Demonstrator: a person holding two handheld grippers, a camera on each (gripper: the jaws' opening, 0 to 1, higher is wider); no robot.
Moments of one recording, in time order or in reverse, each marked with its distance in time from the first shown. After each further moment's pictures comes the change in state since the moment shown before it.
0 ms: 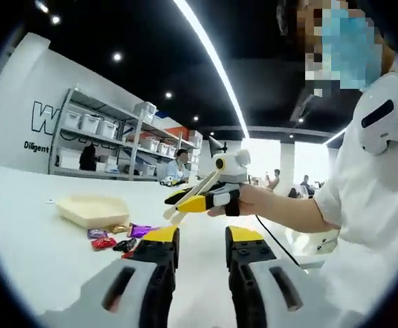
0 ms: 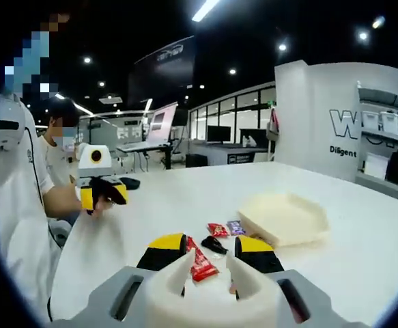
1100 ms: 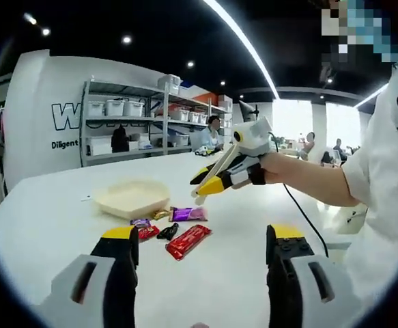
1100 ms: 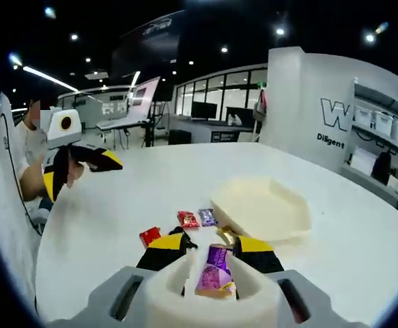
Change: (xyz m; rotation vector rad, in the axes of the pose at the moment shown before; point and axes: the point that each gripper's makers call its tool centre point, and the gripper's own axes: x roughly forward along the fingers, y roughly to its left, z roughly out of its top) left arm -0.014 0.037 0.007 0.076 0.222 0.230; right arm 0.019 -0.037 -0.007 -0.015 0.168 -0.110
